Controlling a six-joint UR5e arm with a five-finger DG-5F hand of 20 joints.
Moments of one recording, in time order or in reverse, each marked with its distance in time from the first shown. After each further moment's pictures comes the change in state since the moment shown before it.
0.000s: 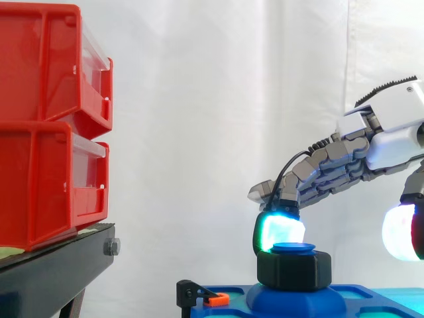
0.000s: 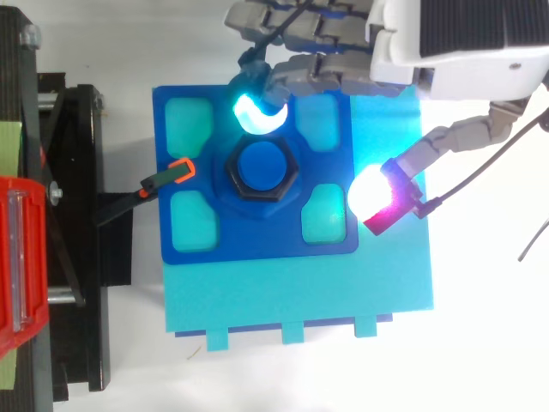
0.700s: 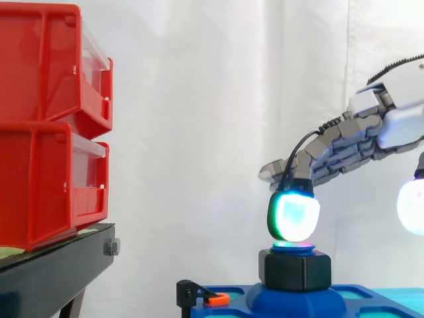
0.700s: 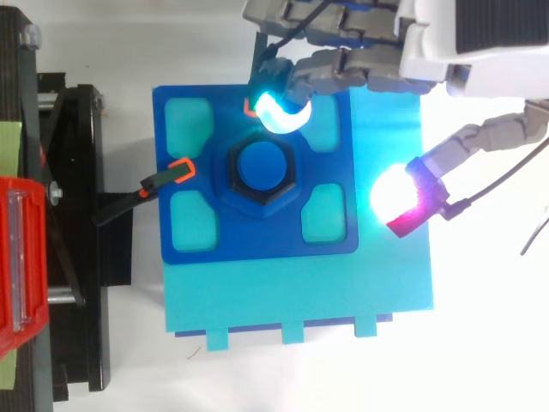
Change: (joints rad) arm 0.007 0.041 0.000 -0.045 0.010 -0.019
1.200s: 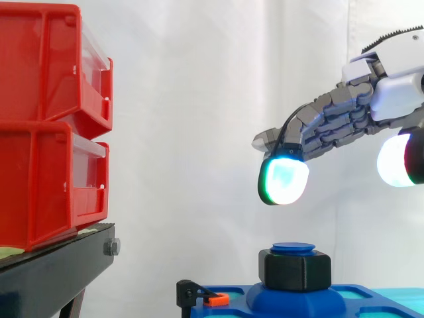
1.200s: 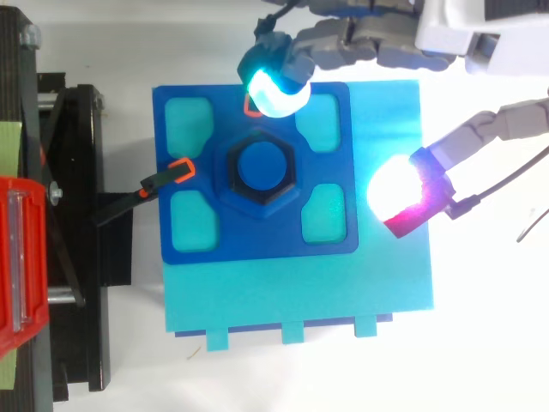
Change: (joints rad) arm 0.004 0.011 0.041 -0.009 0.031 0.024
